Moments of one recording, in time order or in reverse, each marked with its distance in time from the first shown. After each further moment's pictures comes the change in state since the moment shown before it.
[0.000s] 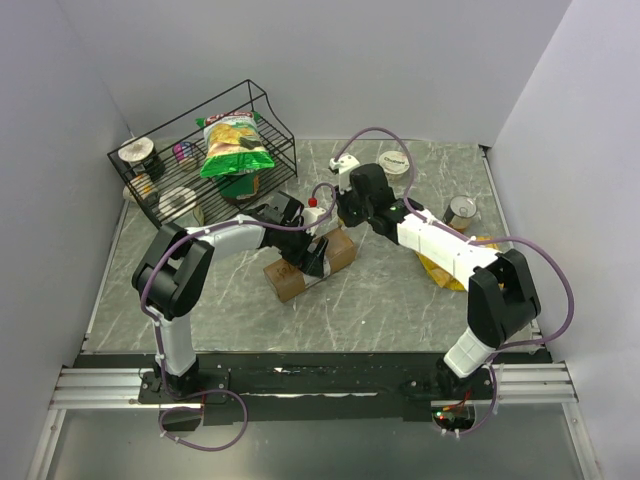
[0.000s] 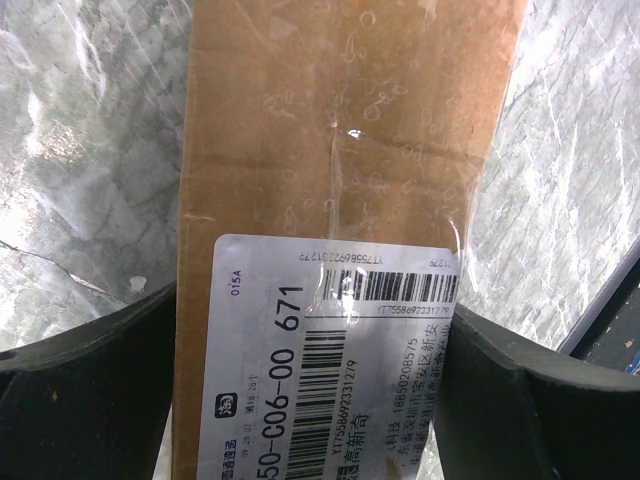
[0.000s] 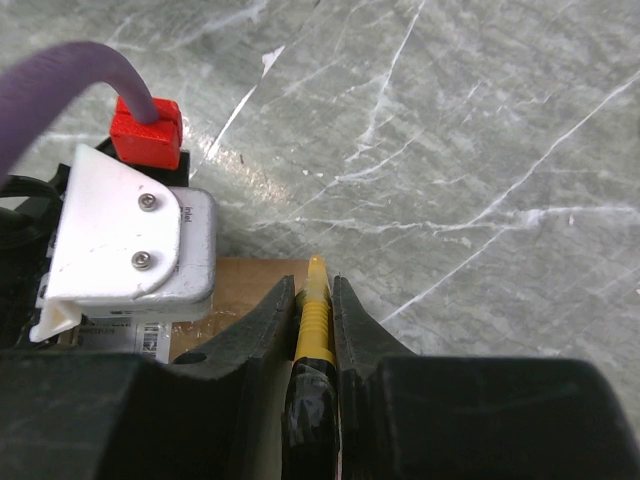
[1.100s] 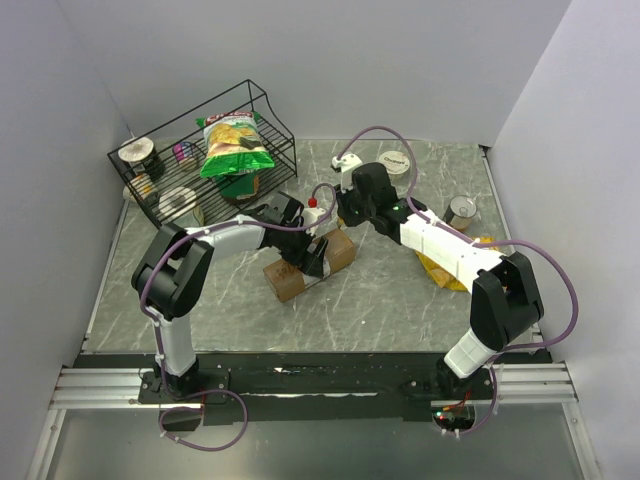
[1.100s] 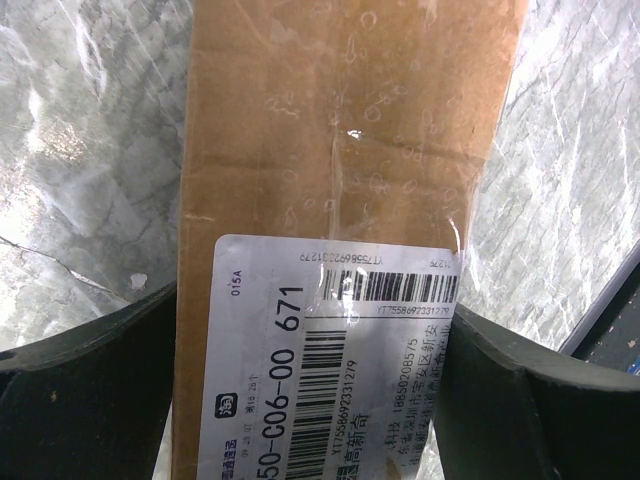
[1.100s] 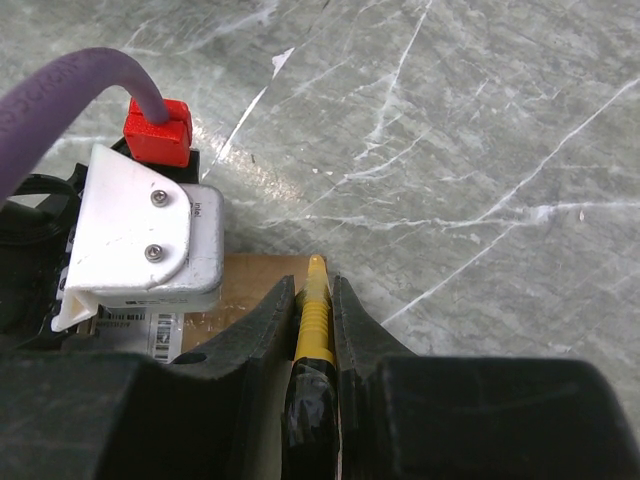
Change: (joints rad) left arm -0.001 -0.004 -0.004 0.000 -0.006 0.002; right arm -0.005 -0.016 0.000 -0.013 -0.022 0.026
